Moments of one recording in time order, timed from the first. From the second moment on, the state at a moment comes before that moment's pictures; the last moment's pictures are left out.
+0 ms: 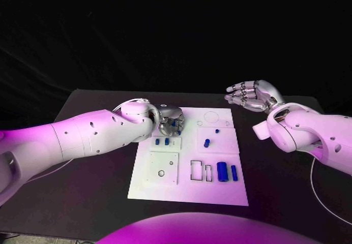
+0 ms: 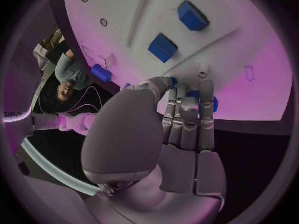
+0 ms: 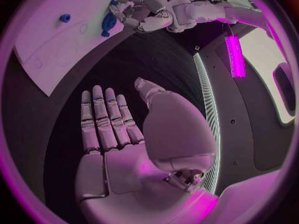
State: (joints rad) left arm 1.17 -0.58 -0.09 1.28 -1.53 -0.02 -0.03; left_hand 1.53 -0.26 0.48 0.24 0.37 0.88 0.15 0.41 0.29 0.97 0.09 0.50 0.14 1.26 0.03 1.30 0.86 0.17 0.94 0.12 1.08 0.70; right arm 1.24 -0.89 -0.15 1.52 -0.56 -0.53 0.22; right_hand 1.26 -0.14 0.34 0.12 0.20 0.74 0.20 0.28 0.28 0.89 0.21 0.29 0.06 0.94 0.17 0.15 0.18 0.16 0.71 0.29 0.07 0.32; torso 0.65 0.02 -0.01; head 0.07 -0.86
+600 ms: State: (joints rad) left arm 1.17 -0.58 -0.09 1.27 -1.51 -0.02 -0.02; left_hand 1.52 -0.26 0.49 0.24 0.37 0.88 0.15 0.39 0.28 0.97 0.10 0.48 0.13 1.28 0.03 1.32 0.88 0.17 0.96 0.12 1.11 0.74; right arm 1.24 -0.89 -0.15 1.51 -0.56 -0.52 0.22; right_hand 1.26 -0.14 0.35 0.11 0.20 0.74 0.20 0.28 0.28 0.89 0.21 0.29 0.06 0.94 0.17 0.15 0.18 0.16 0.71 0.29 0.07 0.31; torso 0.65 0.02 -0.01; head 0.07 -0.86
